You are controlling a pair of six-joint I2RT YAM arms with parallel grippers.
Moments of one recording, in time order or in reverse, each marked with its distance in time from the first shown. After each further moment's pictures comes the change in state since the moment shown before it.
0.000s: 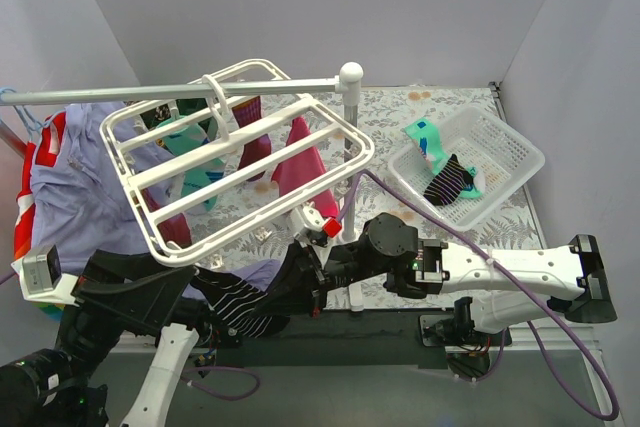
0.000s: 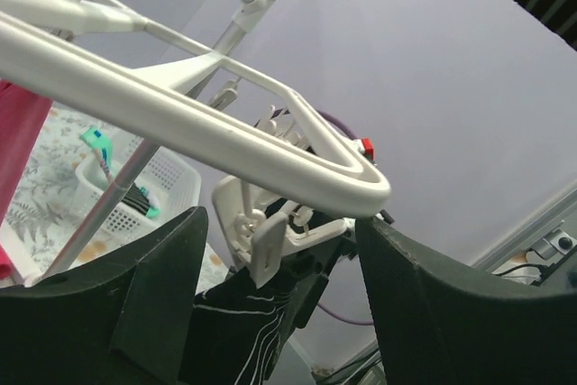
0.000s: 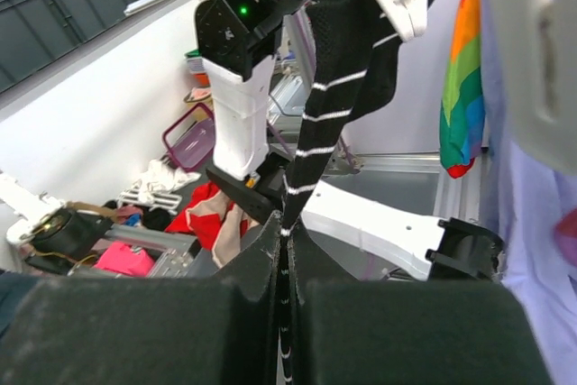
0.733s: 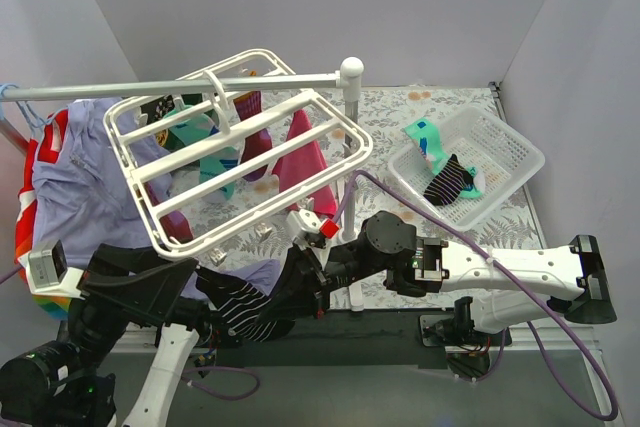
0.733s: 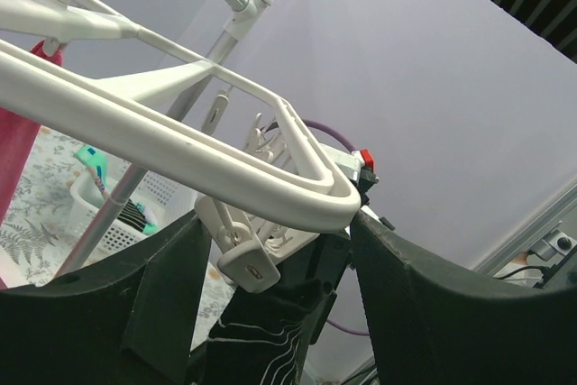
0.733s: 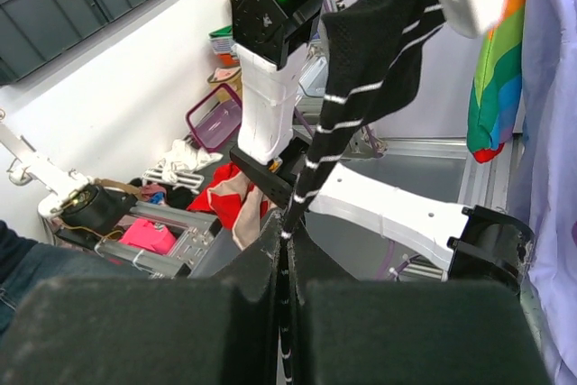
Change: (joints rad) left arm 0.000 -0.031 -0.083 0.114 -0.007 -0.011; right arm -0.016 0.000 0.002 -0.023 -0.096 0.023
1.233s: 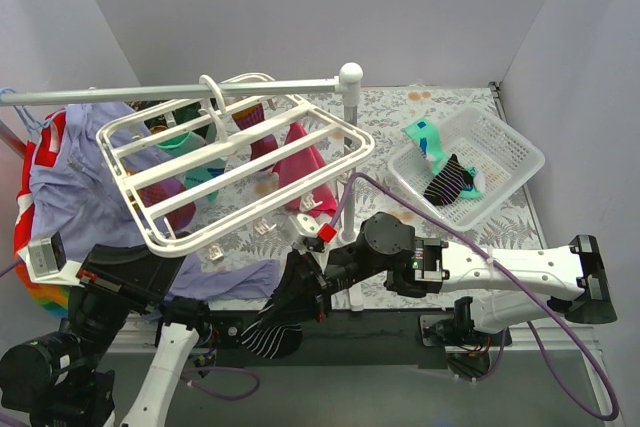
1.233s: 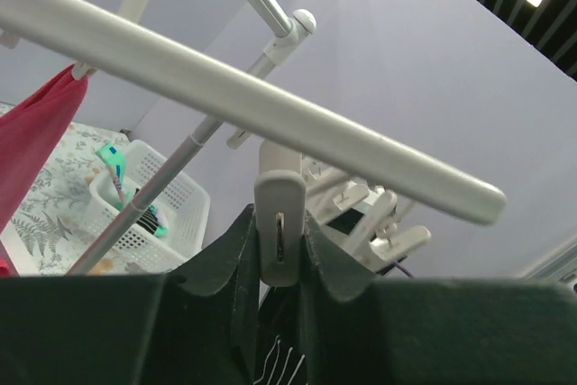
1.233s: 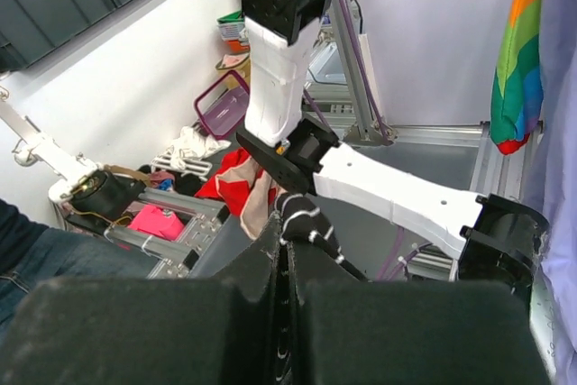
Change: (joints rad) left arm 0.000 0.015 -0.003 -0.028 -0.069 -0.016; right arm 0.000 0.000 -0.001 -0.023 -0.029 0.001
